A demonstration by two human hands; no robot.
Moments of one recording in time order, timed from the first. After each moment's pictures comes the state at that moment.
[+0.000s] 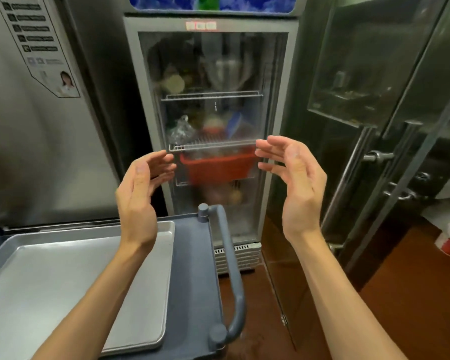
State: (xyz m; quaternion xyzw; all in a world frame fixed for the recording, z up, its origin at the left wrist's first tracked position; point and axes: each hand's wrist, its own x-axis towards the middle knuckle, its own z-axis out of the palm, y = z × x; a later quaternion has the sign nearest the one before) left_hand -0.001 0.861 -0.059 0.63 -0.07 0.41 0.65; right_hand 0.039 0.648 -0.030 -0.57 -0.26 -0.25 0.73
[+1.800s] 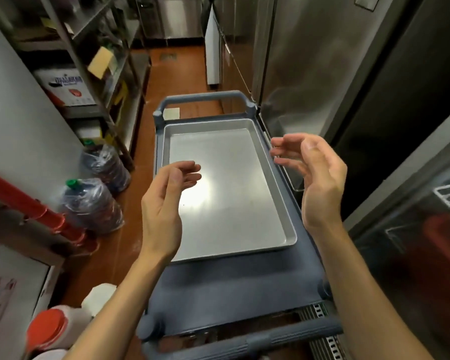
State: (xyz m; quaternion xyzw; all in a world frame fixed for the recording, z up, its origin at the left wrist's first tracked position) left_hand 0.086 0.845 -0.153 0.49 0.50 0.66 0.27; right_hand 0.291 0.923 -0.127 -0.34 -0.58 0.41 0.62
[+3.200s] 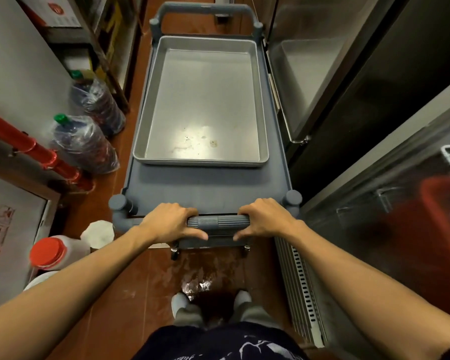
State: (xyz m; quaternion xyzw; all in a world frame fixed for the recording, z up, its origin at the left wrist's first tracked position) left_hand 0.079 0.815 -0.343 0.78 0.60 -0.05 0.16; right_hand 0.341 0.906 -0.338 -0.31 -0.94 0.16 -0.06
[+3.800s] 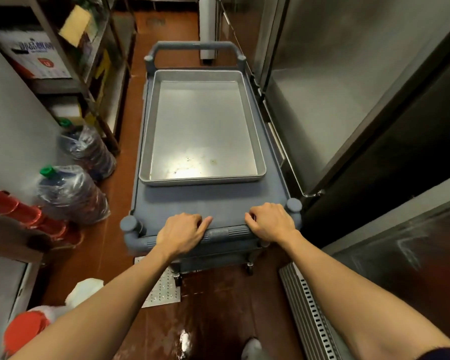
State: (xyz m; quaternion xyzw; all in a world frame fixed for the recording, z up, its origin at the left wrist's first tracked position) left_hand 0.019 0.961 -0.354 0.71 0.69 0.07 0.12; right_hand 0.259 1.040 -0.339 -0.49 -0.87 0.08 0.02
